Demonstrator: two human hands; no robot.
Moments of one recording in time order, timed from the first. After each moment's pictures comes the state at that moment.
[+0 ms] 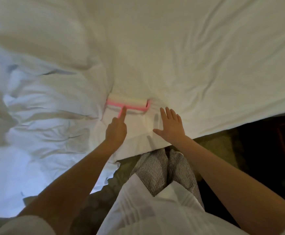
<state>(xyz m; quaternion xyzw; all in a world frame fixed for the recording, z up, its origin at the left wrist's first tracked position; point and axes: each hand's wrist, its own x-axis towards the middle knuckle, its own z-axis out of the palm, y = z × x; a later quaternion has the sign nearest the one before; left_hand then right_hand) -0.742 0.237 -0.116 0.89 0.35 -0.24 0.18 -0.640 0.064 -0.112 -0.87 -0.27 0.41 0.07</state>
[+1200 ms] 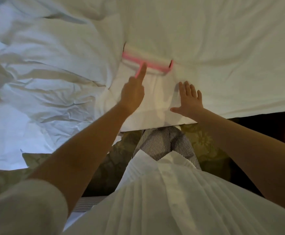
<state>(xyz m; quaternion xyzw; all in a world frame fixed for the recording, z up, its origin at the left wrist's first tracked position) -0.704 0.241 -0.112 0.88 0.33 -0.24 0.23 -0.616 0.068 -0.144 -0.83 -0.28 0.47 -0.04</state>
